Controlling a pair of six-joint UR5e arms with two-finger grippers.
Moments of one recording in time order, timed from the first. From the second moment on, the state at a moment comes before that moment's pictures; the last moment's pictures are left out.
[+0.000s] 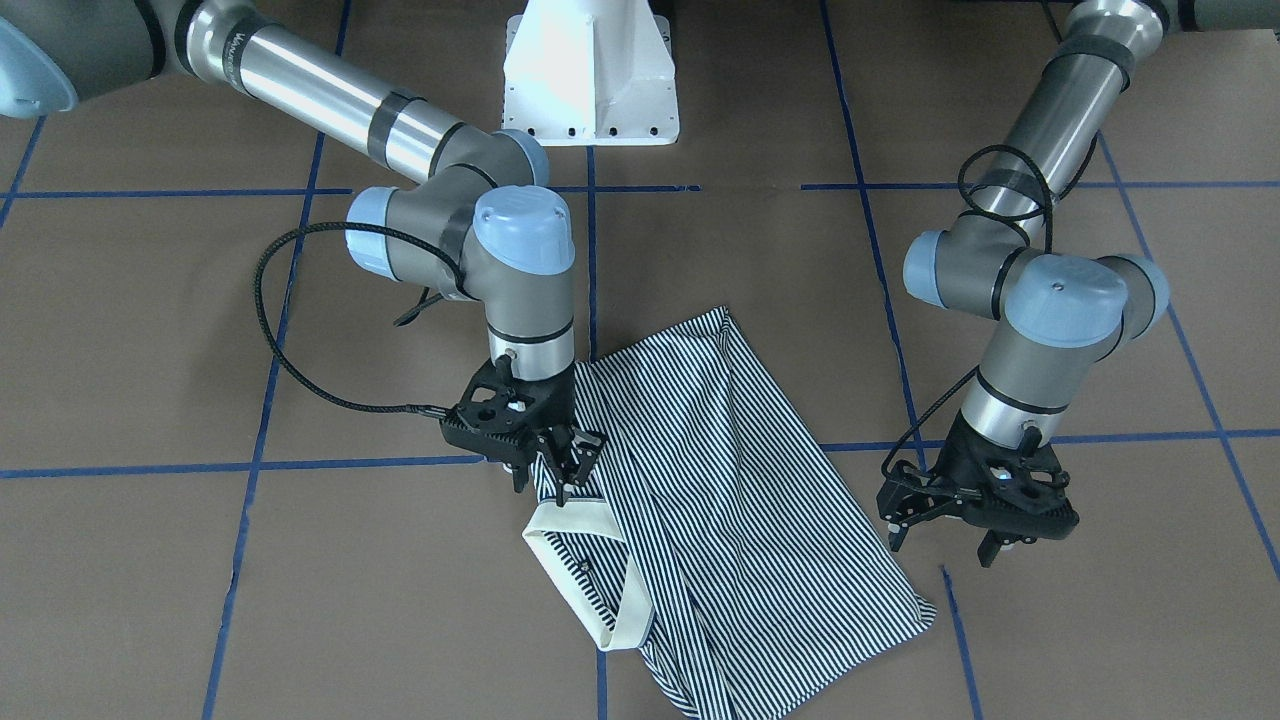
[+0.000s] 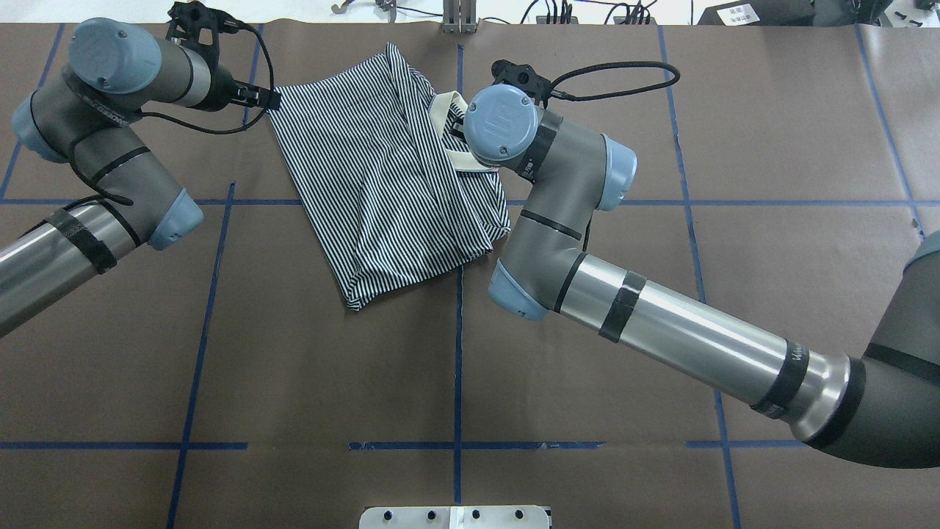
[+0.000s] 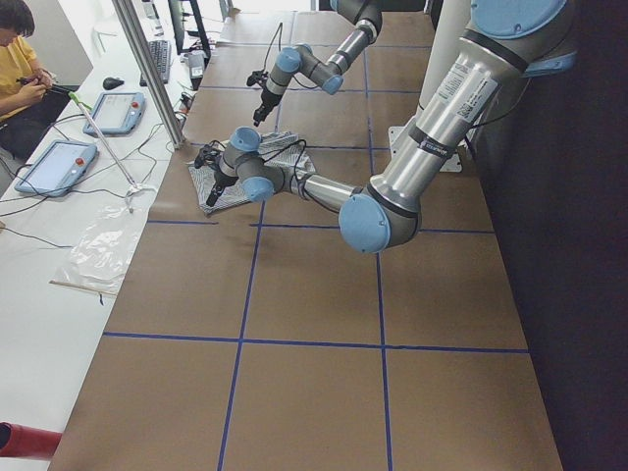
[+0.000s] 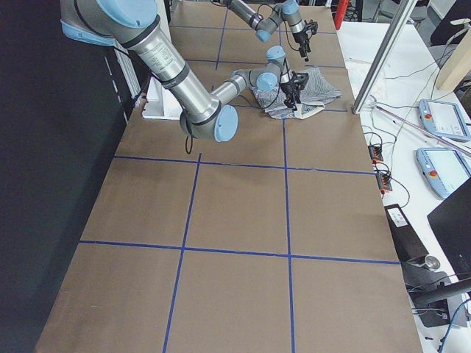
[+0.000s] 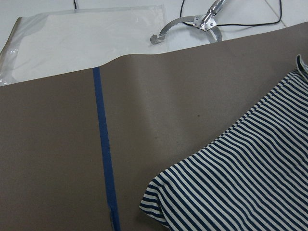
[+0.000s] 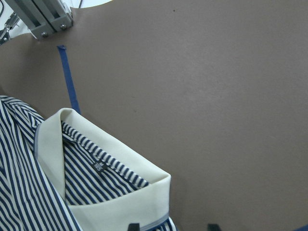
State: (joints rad) left arm -0.92 -2.17 -1.18 -2.35 -1.80 -0.77; right arm 0.62 -0.63 1.12 -1.20 1.52 1.58
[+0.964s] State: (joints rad) left arm -0.92 -2.17 -1.18 -2.35 -1.80 -0.77; right arm 0.59 -0.62 1.02 -1.13 1.47 1.59
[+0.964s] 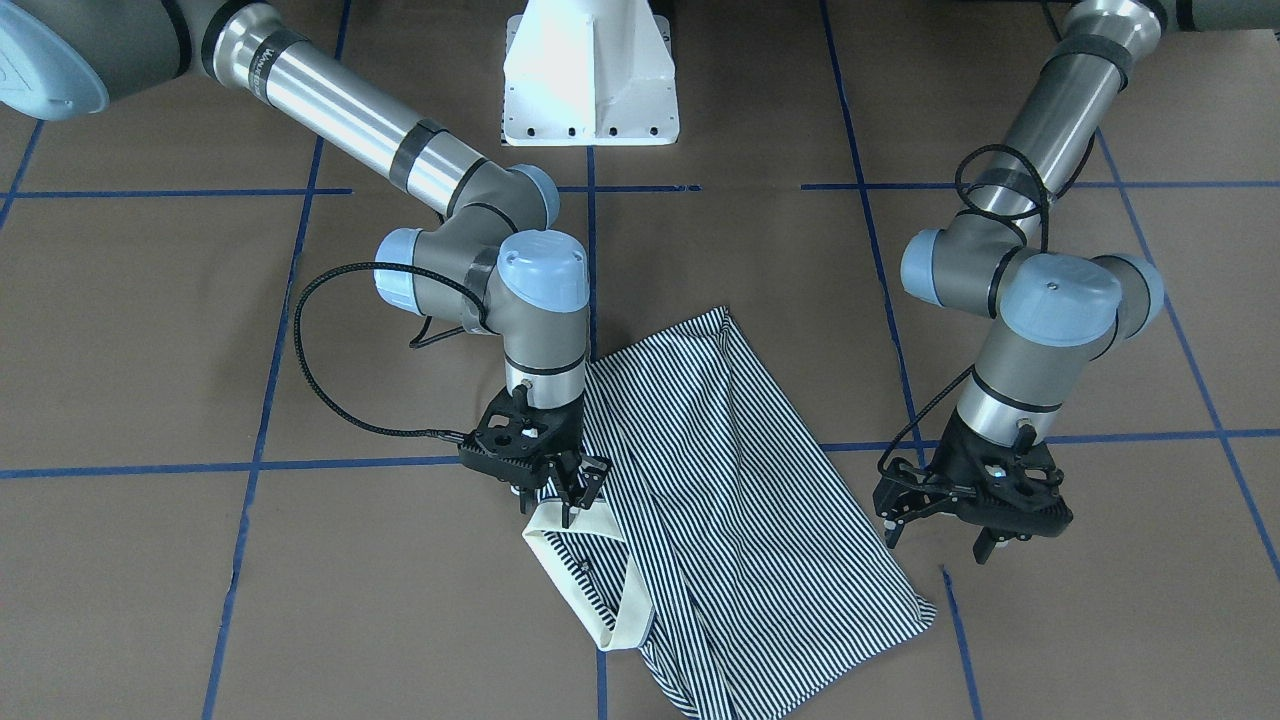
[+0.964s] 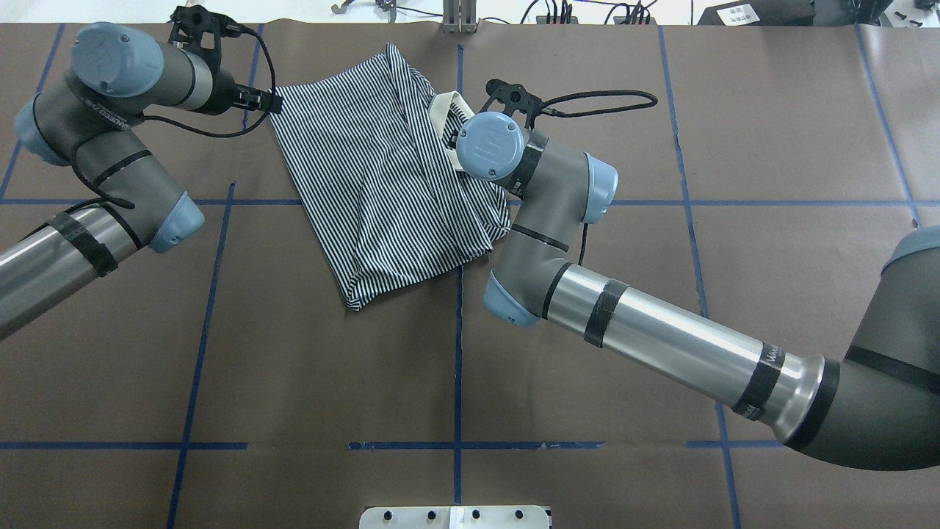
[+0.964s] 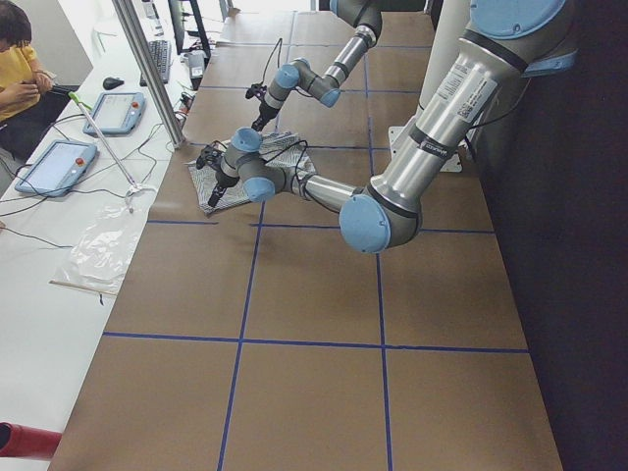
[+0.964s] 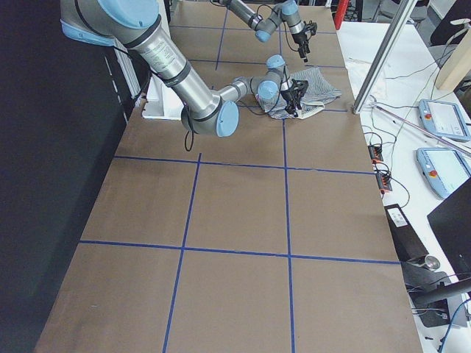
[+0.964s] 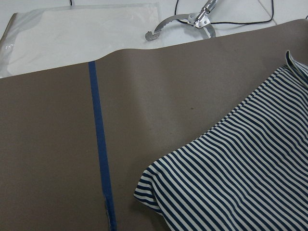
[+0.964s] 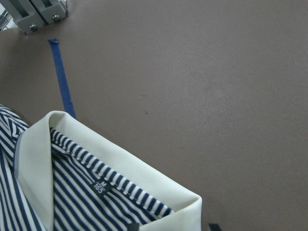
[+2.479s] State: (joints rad) left arm -0.92 -2.16 -1.20 -2.35 -1.79 -0.78; right arm 0.53 -0.89 1.41 -1.17 1.40 1.65
